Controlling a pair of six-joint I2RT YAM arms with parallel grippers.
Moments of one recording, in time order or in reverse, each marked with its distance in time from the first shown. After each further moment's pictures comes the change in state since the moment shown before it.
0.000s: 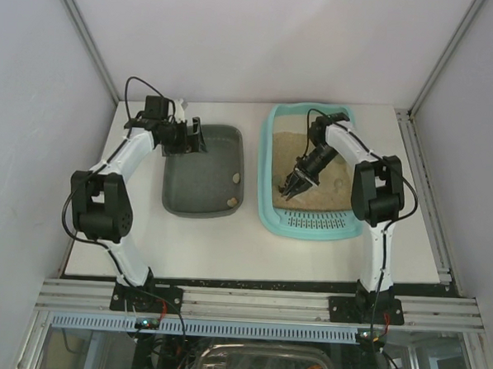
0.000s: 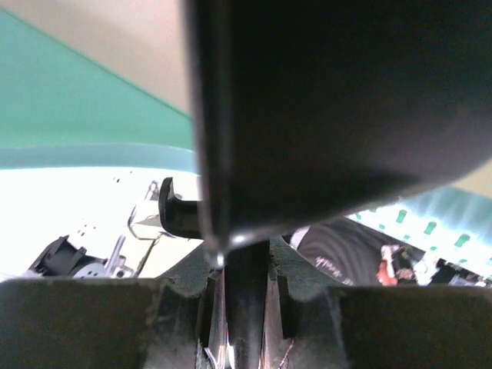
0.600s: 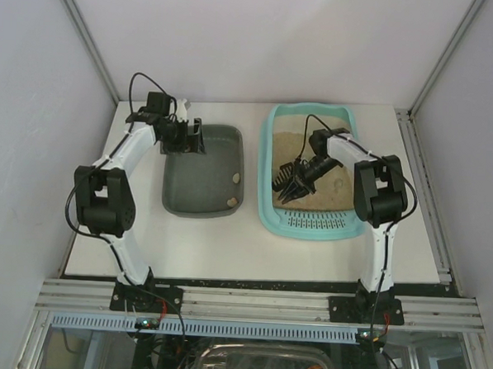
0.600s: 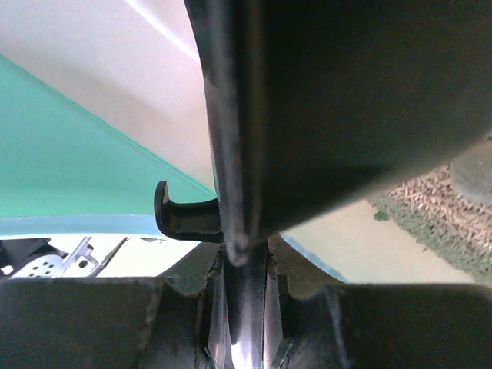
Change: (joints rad) left arm 0.000 0.055 0.082 -0.102 -0.027 0.097; right arm -0.011 -0.018 -0.199 0.352 -0.101 -0.082
